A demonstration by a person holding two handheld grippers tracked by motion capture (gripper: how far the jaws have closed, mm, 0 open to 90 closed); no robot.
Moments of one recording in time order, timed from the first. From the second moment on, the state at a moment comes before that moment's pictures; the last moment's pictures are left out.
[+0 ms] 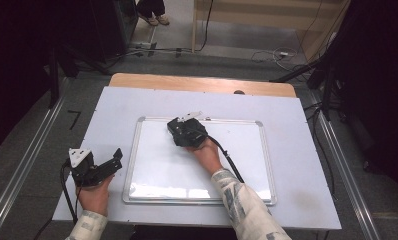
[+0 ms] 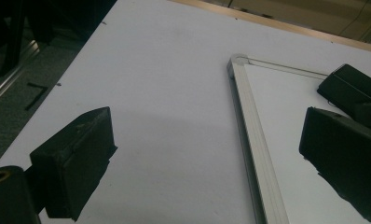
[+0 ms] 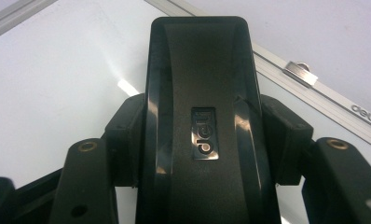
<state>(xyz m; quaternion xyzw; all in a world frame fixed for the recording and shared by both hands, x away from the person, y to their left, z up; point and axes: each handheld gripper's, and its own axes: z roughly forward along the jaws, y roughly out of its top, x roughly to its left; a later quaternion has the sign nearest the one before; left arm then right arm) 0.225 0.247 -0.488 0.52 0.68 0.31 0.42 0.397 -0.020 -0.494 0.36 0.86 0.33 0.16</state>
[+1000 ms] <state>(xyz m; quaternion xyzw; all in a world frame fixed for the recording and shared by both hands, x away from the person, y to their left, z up) 0.222 0.247 -0.486 0.52 0.67 0.31 0.42 0.403 -0.011 -0.492 0.33 0.87 0.32 0.15</state>
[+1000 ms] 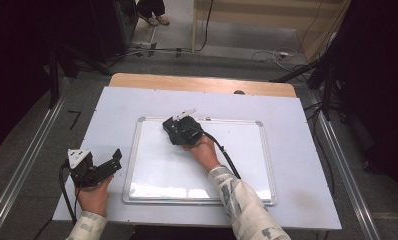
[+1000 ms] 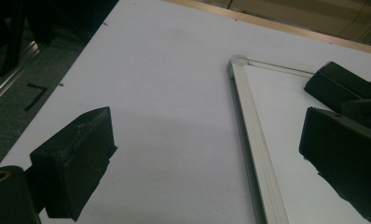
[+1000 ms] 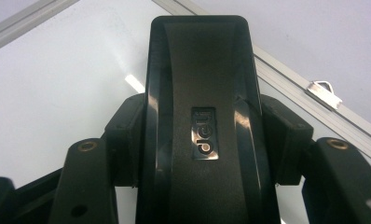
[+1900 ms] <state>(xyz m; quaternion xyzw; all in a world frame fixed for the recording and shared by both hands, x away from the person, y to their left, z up) 0.223 0.244 -0.488 0.53 0.67 0.31 0.41 0.397 -0.104 -0.491 0.38 0.86 0.32 0.16</state>
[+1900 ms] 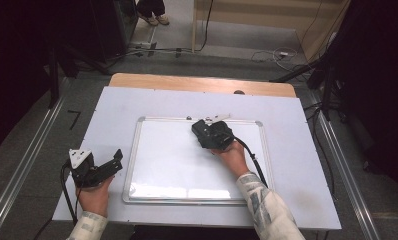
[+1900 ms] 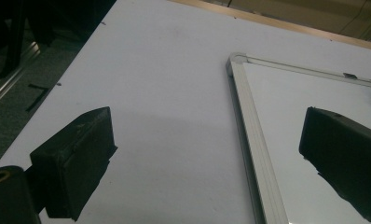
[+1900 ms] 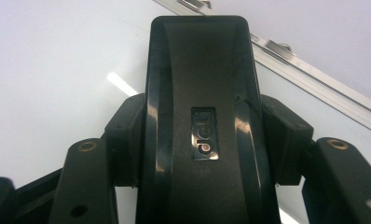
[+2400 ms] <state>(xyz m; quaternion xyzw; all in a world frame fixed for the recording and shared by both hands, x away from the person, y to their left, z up) 0.225 0.241 -0.487 0.53 0.67 0.31 0.41 0.400 -0.091 -0.491 0.37 0.86 0.32 0.16</state>
